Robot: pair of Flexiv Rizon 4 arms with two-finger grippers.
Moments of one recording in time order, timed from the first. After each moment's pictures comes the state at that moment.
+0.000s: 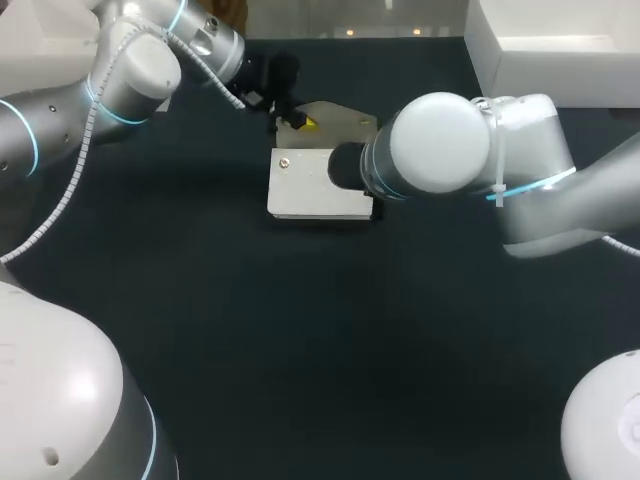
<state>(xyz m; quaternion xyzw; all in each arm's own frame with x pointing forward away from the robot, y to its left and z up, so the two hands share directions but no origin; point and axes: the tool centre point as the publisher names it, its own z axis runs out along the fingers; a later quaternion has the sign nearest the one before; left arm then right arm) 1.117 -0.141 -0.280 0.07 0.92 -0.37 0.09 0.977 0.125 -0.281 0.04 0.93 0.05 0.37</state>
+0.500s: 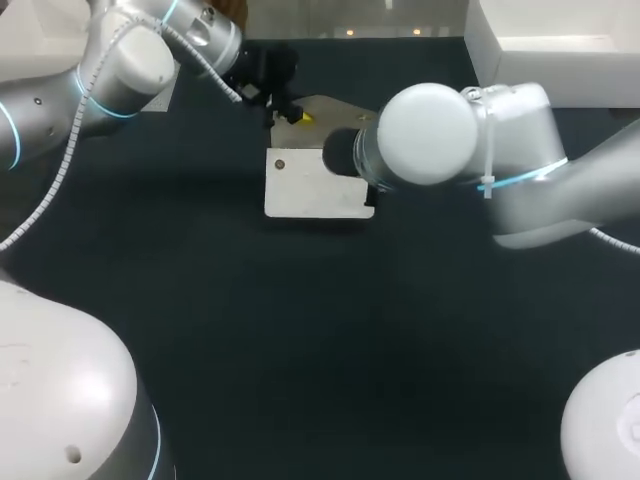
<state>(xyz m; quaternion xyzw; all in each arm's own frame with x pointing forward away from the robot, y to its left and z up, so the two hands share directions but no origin) 1.104 -0.135 -0.259 0.06 0.93 -0.36 0.10 0.990 0.129 -0.265 0.06 0.92 0.05 0.38</state>
